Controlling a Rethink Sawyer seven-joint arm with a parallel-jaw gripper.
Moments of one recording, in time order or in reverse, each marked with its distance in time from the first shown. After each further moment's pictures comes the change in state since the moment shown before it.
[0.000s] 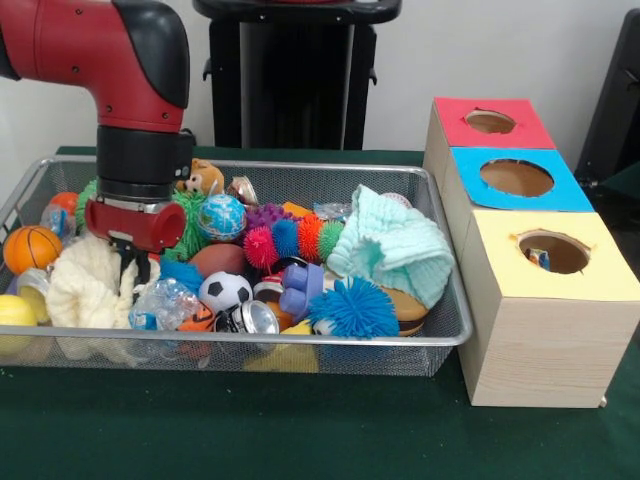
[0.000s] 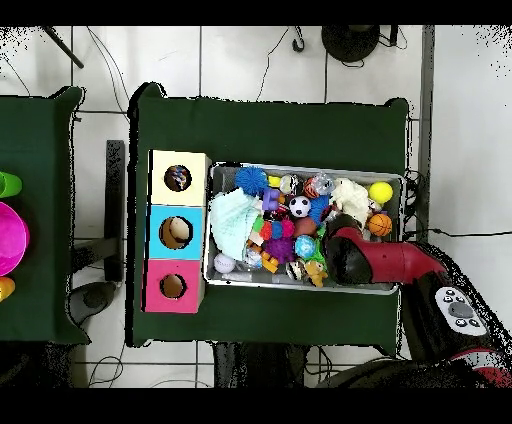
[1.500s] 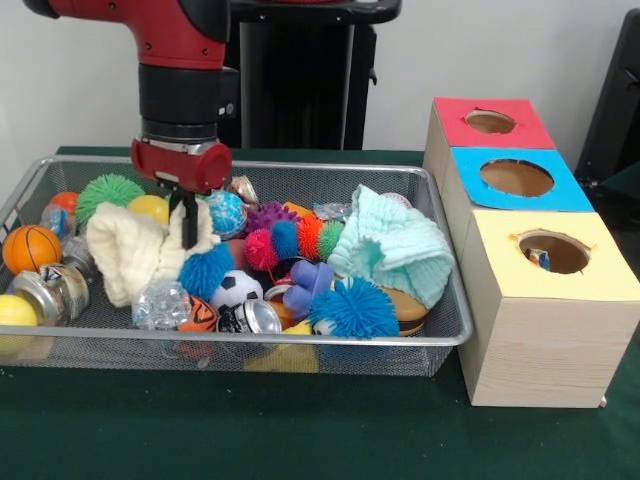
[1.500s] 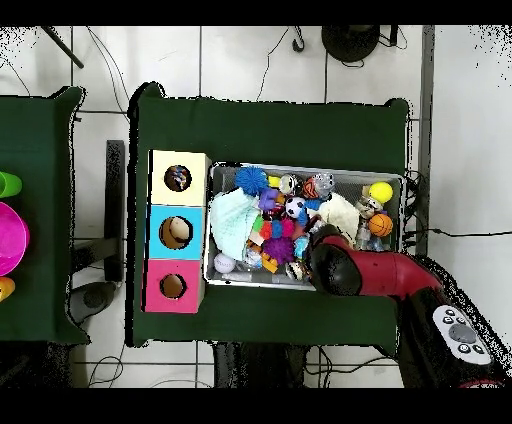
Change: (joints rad) arm 0.031 -0.172 0.024 0.191 0.155 0.133 0.000
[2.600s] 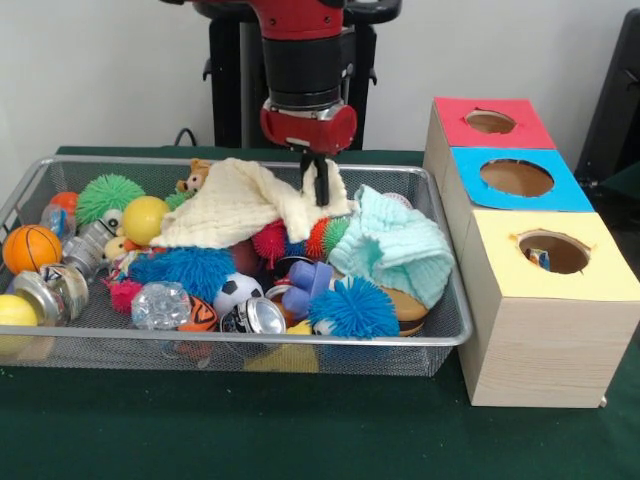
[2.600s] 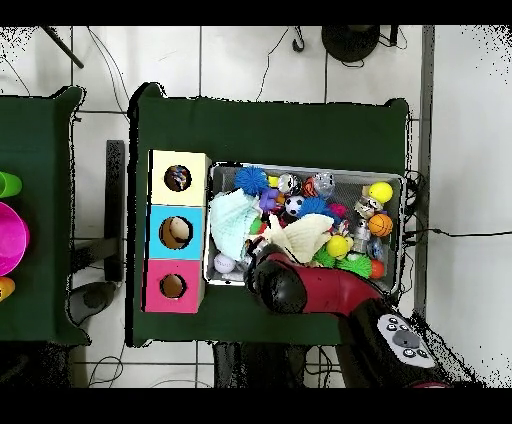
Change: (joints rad) arm 0.138 -0.072 0.020 0.233 0.237 0.000 0.000
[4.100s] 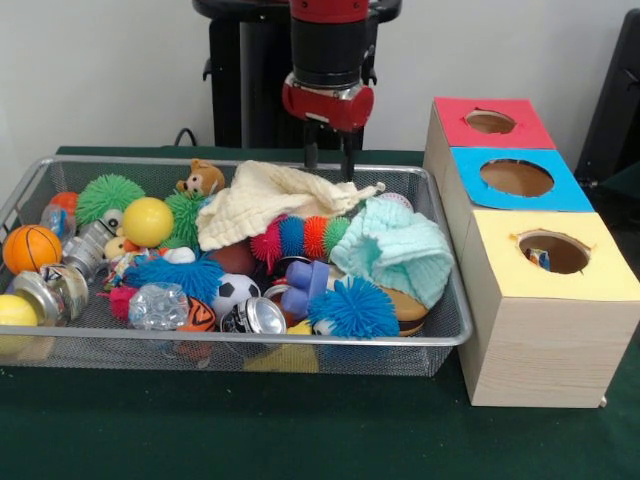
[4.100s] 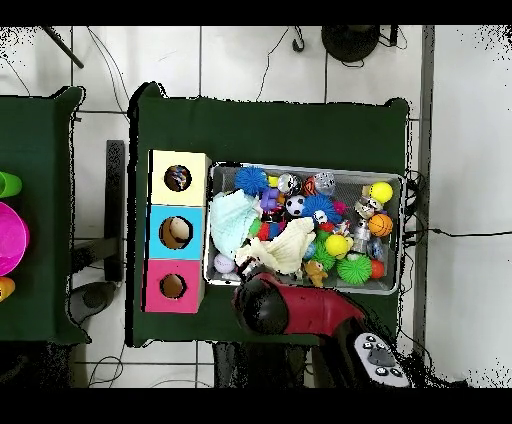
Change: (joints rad) arm 0.113 -0.036 -0.119 0.076 0.052 0.000 0.000
